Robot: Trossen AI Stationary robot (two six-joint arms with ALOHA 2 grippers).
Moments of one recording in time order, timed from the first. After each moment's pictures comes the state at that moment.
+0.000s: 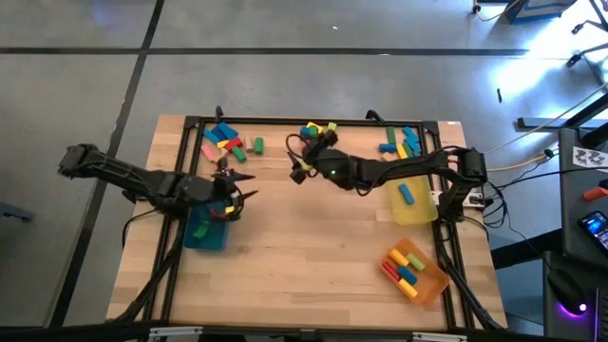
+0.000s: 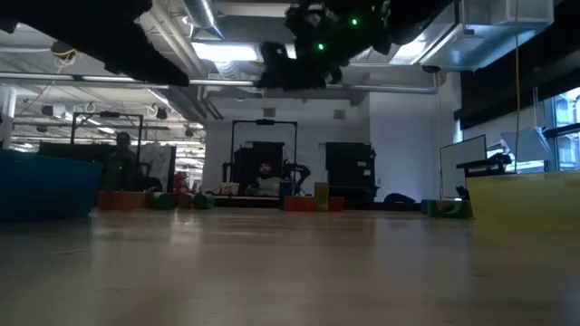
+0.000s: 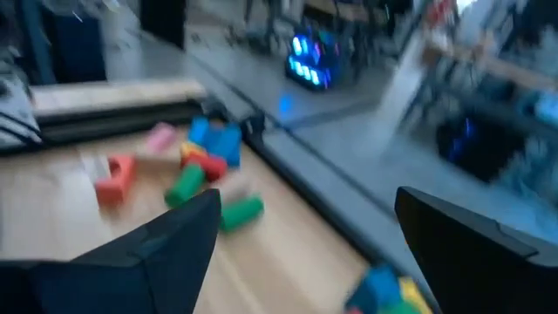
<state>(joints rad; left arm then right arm) -0.21 0.77 0.43 -0.06 -0.63 0.01 -0.07 1.79 1.20 0.37 0.63 -0.09</state>
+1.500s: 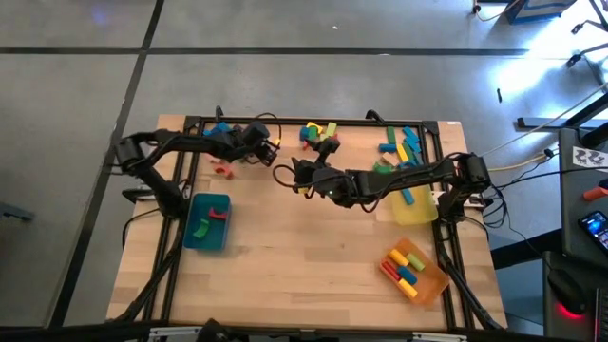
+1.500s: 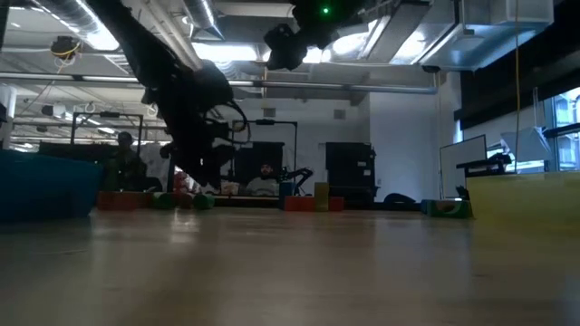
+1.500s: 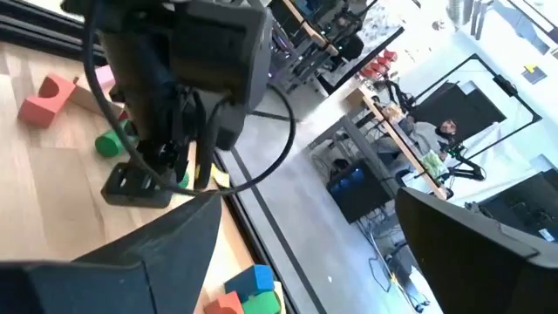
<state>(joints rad) 0.57 1.60 0.78 -0.13 -0.40 -0.20 0.08 1.79 1.36 0.11 0.96 -0.47</state>
